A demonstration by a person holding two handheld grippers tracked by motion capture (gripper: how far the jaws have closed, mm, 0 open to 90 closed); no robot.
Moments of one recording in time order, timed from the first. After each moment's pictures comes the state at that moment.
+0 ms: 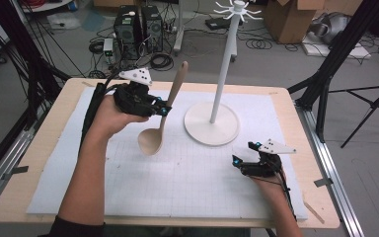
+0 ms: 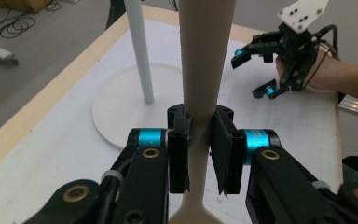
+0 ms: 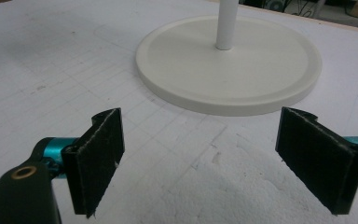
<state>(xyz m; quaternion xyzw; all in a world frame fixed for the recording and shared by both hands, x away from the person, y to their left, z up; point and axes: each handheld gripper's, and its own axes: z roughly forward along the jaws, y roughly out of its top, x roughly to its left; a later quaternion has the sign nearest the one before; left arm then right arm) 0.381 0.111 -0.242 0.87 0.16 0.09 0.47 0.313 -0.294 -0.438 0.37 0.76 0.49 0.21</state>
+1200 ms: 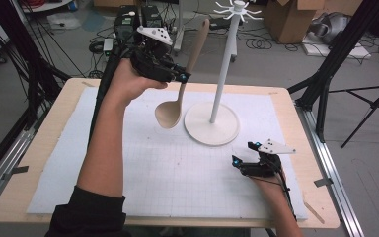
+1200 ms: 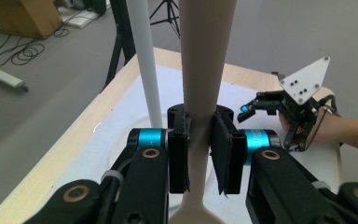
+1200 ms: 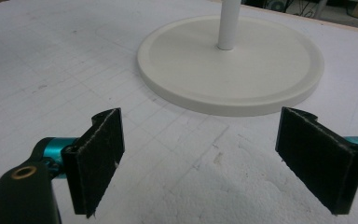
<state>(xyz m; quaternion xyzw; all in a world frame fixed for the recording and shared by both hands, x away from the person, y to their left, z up) 0.415 0.068 -0.172 0.85 0.15 0.10 0.49 0.313 -0.294 -0.439 0.37 0.76 0.49 0.21</state>
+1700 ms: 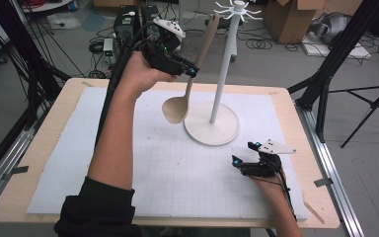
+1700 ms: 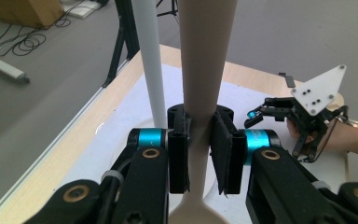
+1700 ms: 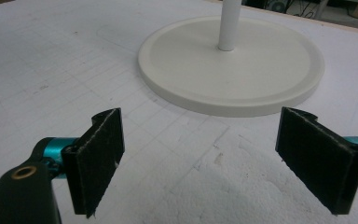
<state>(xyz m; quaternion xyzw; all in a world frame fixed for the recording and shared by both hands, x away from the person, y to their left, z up) 0.433 0.045 -0.166 0.86 0.17 0.09 0.46 0.313 -0.294 -0.438 0.37 0.76 0.49 0.21</state>
